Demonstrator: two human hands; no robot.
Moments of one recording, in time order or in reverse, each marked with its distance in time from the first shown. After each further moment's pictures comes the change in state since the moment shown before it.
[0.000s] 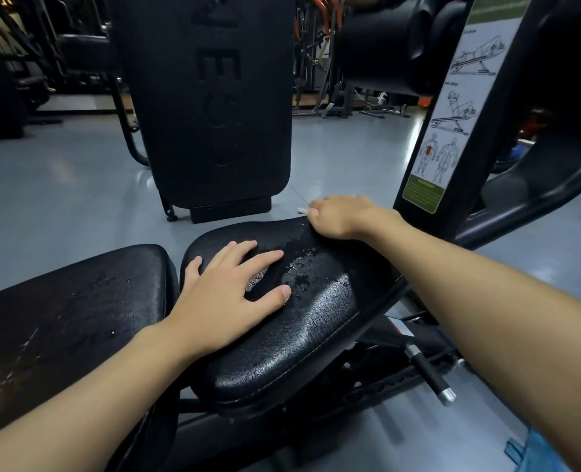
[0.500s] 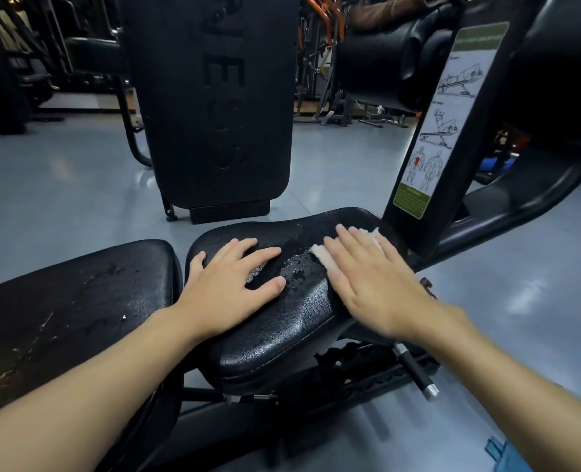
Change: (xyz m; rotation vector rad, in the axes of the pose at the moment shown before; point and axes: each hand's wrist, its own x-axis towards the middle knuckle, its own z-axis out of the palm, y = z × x) left_hand -0.004 0.002 -0.001 -0.027 0.009 -0.008; right_hand -0.149 -0.001 0.044 -0.106 0.294 -0.140
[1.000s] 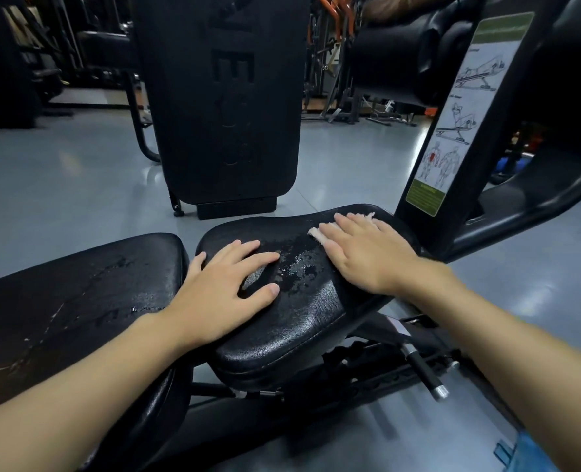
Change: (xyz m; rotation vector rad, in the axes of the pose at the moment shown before) left_hand -0.018 -0.017 -0.004 -0.036 0.004 0.050; right_hand 0.051 -0.001 -0.007 0.103 -0.087 0.049
